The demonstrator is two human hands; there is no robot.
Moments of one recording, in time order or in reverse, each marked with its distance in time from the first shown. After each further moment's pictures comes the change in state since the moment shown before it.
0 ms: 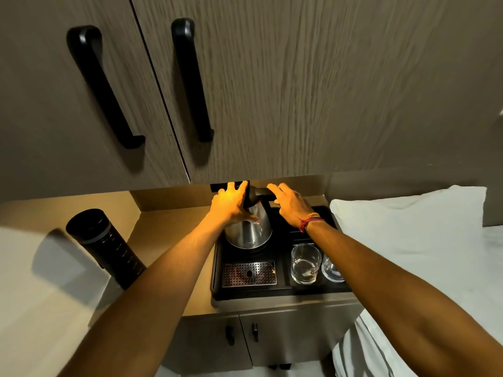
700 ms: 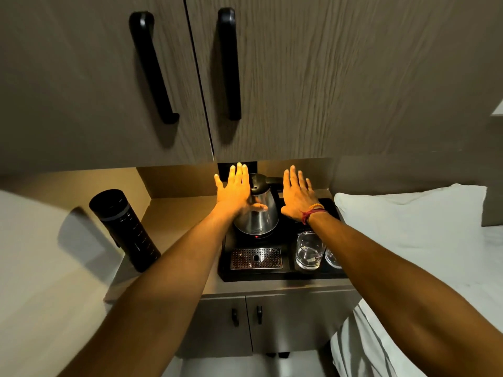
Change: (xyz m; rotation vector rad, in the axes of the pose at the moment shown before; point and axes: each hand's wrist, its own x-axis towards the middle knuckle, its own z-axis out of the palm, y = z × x) left_hand -0.034 -0.003 -0.007 0.104 0.027 -0.016; right_hand -0.021 -0.032 -0.004 -0.226 -0.126 0.180
